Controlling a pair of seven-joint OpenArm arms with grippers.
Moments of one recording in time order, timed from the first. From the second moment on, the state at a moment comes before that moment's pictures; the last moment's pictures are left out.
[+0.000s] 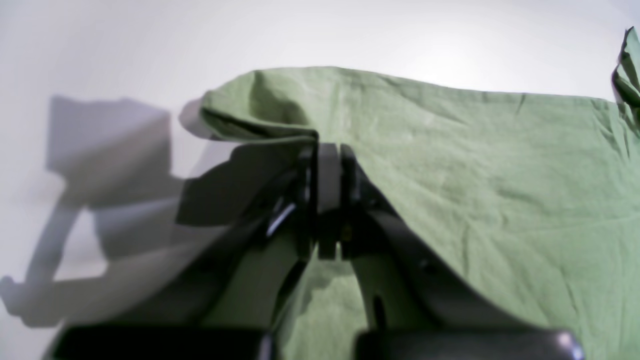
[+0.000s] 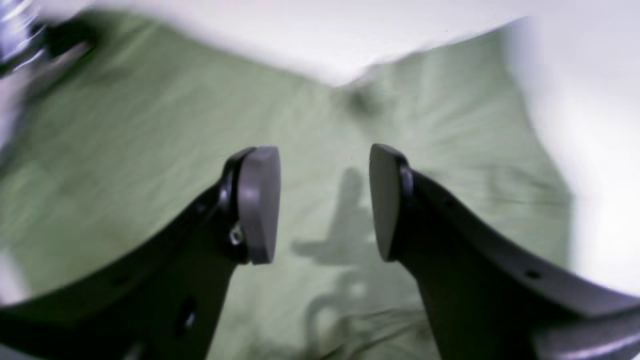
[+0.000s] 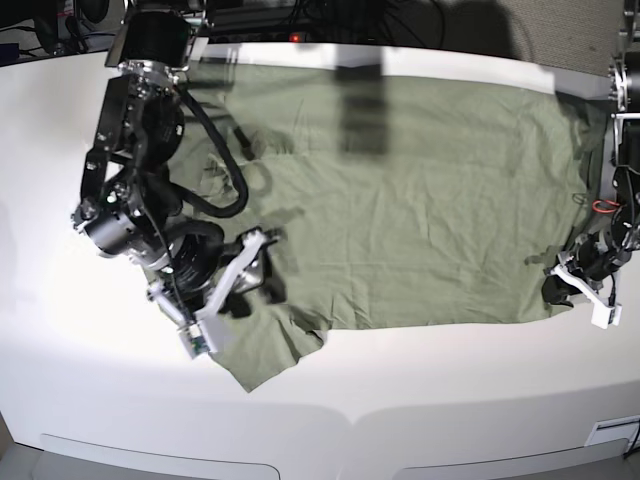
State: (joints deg) left arm -27.4 -27.1 3.1 31.1 -35.6 -38.6 16.6; right arm 6.2 2.2 8.0 109.4 18.4 33.1 -62.6
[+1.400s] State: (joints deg) left arm -27.4 -27.1 3.1 31.1 -35.6 -38.6 16.5; right arm 30.9 20.0 8.0 44.3 10.5 28.2 -46.5
